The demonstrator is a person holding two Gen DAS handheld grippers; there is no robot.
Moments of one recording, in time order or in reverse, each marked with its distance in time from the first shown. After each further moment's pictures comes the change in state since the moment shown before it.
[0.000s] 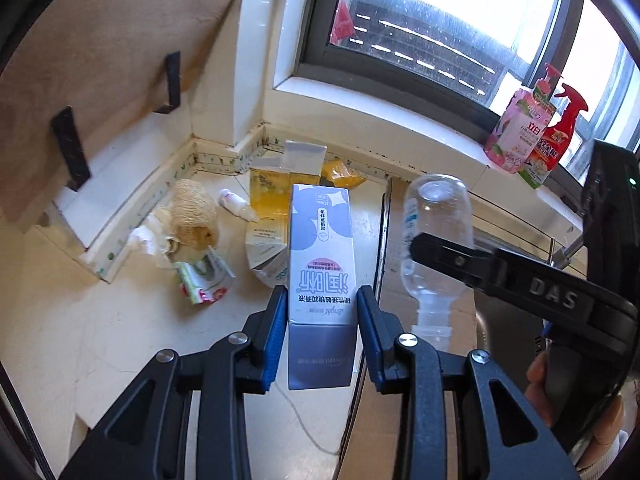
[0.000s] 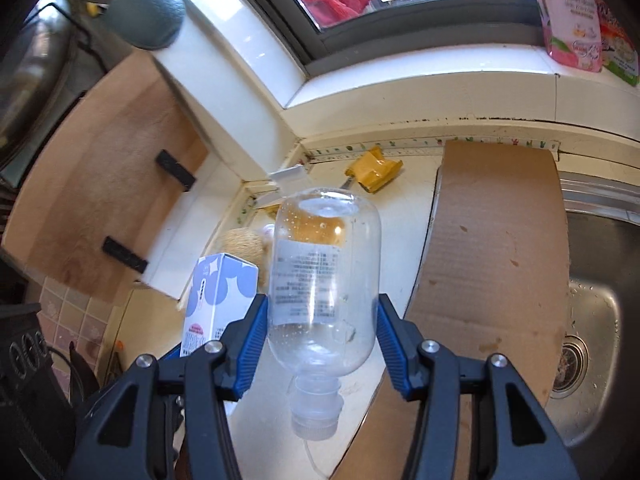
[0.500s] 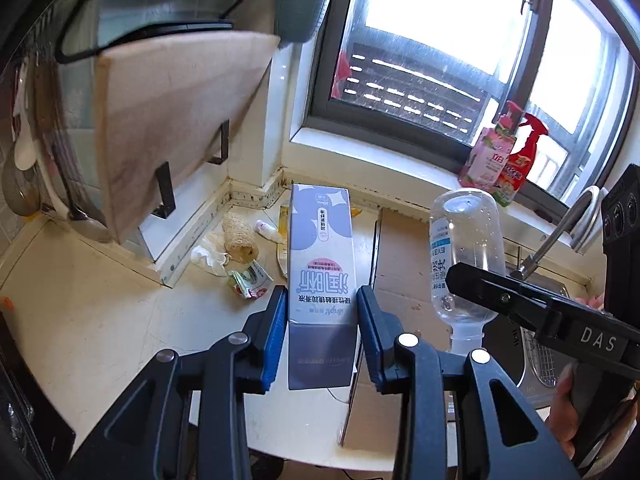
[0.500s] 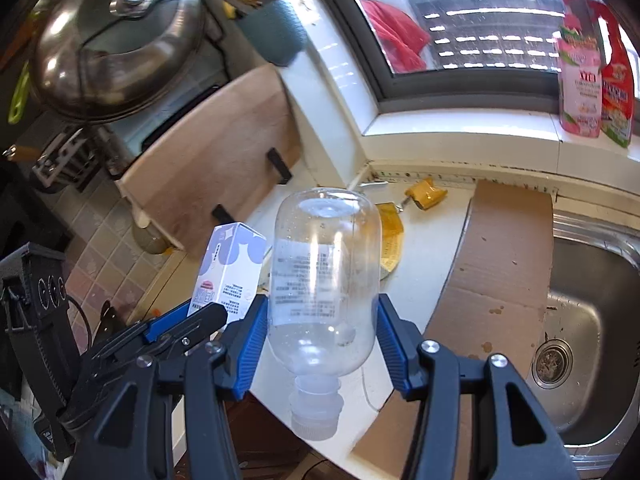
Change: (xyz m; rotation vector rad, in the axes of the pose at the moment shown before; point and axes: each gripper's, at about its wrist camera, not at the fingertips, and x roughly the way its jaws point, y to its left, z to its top) left arm -0.146 0.016 -0.019 0.030 -0.113 0.004; right arm -0.114 0.086 -0.043 -0.165 -0.059 0.072
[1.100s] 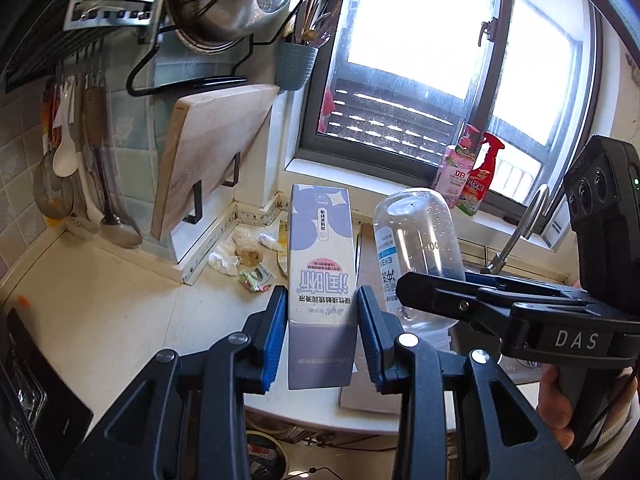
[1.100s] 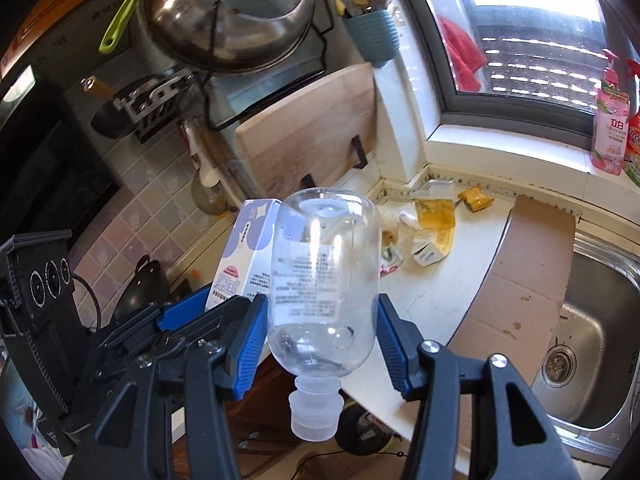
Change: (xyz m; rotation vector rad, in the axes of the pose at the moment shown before) left arm -0.117 0.010 -0.058 0.026 -0.119 -0.044; right arm -0.048 0.086 -0.051 -0.153 0.044 0.091
